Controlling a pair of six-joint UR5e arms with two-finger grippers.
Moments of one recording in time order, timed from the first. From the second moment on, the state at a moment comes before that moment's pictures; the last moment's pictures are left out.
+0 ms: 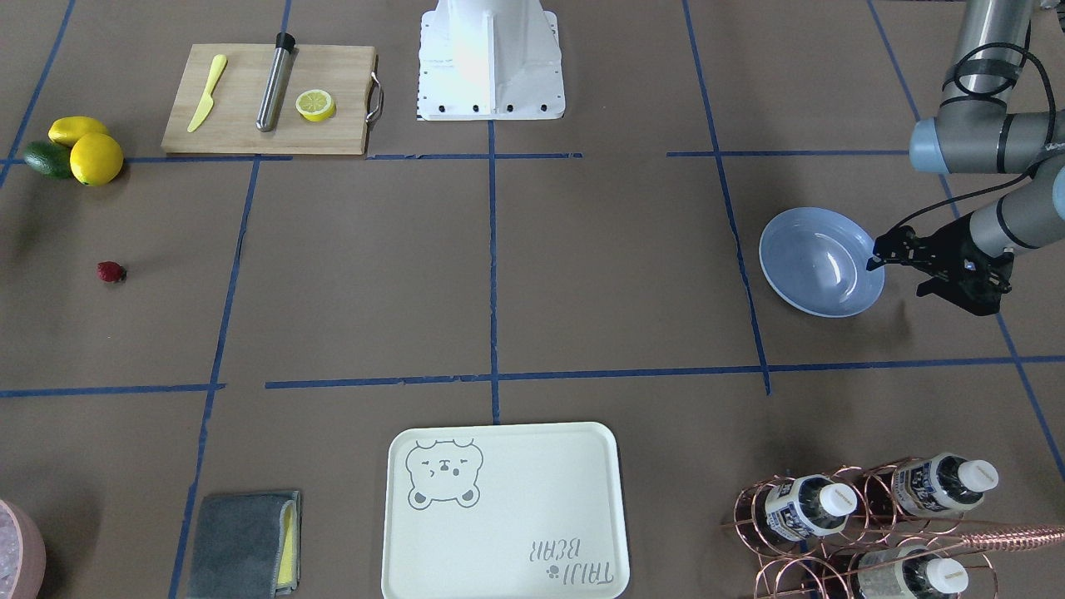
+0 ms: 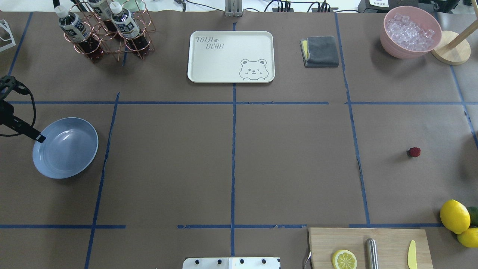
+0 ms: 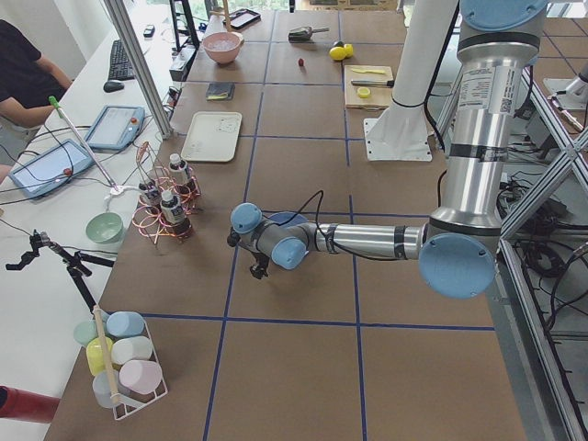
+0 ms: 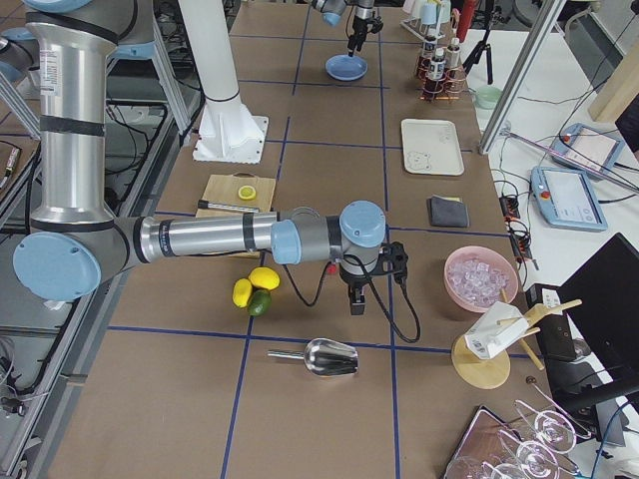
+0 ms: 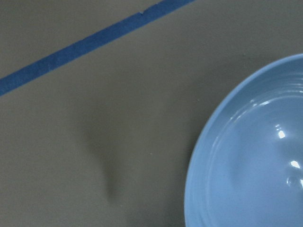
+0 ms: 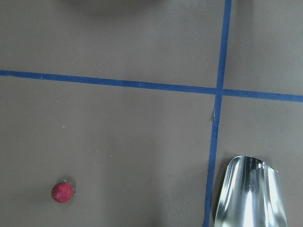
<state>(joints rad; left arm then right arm) -1.07 -1.65 -1.41 -2.06 -2.42 -0.16 1.48 -1.65 1.76 -1.54 2.41 0.08</state>
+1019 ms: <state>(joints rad) -1.04 -1.68 -1.42 -2.07 -2.42 -0.20 1.48 -1.65 1.74 -1.54 2.41 0.08</state>
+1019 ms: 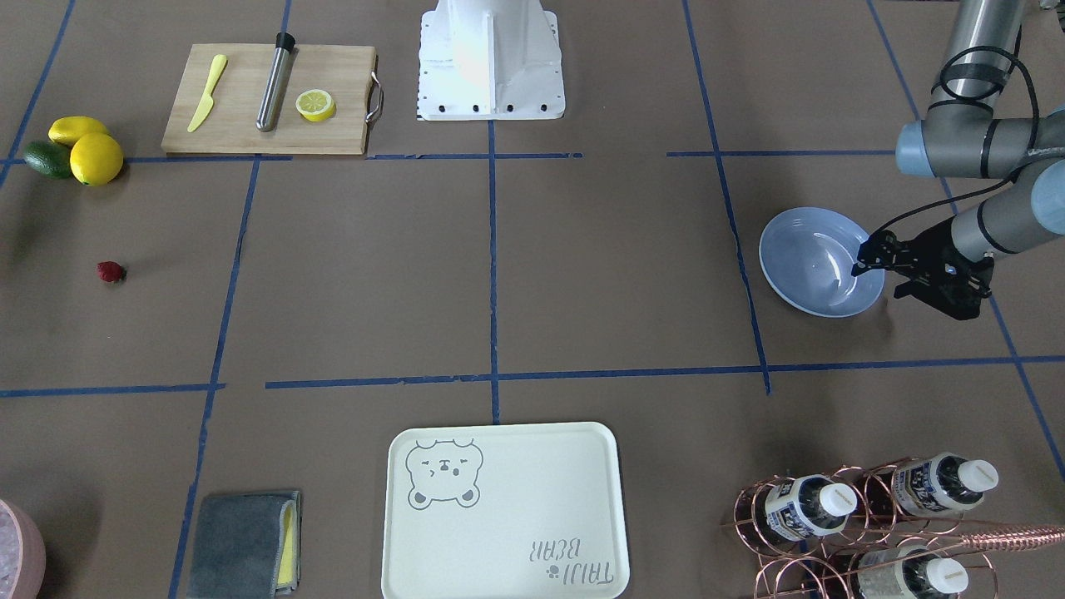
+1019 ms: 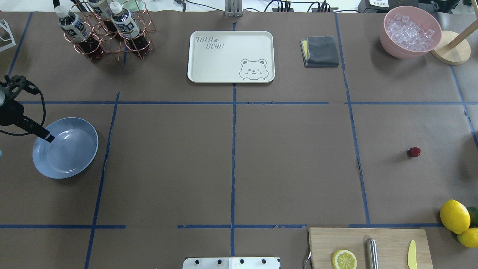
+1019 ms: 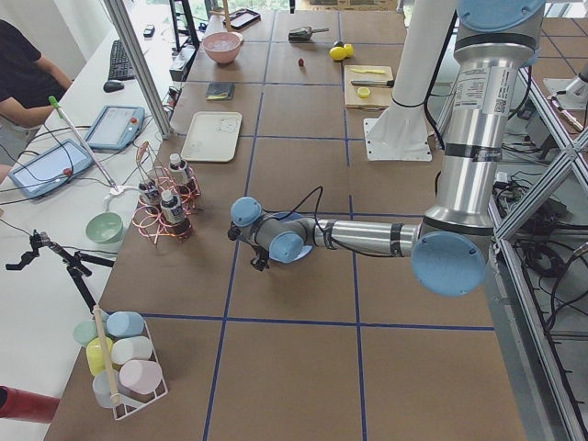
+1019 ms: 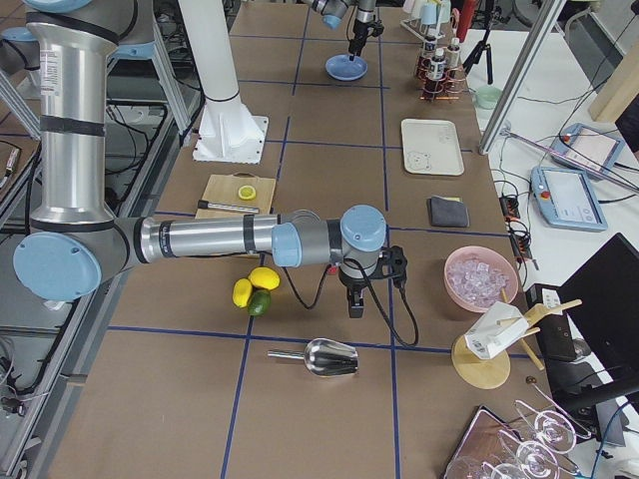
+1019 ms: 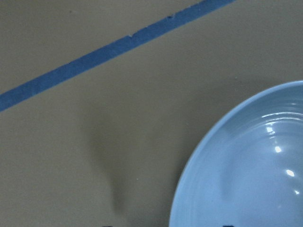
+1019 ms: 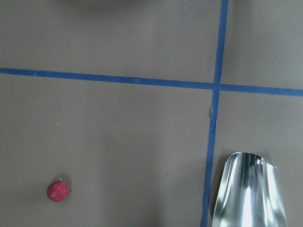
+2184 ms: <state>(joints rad) -0.92 -1.79 -1.69 -2.07 -2.40 -0.92 1.47 -1.65 1.73 -1.54 2.48 0.08</state>
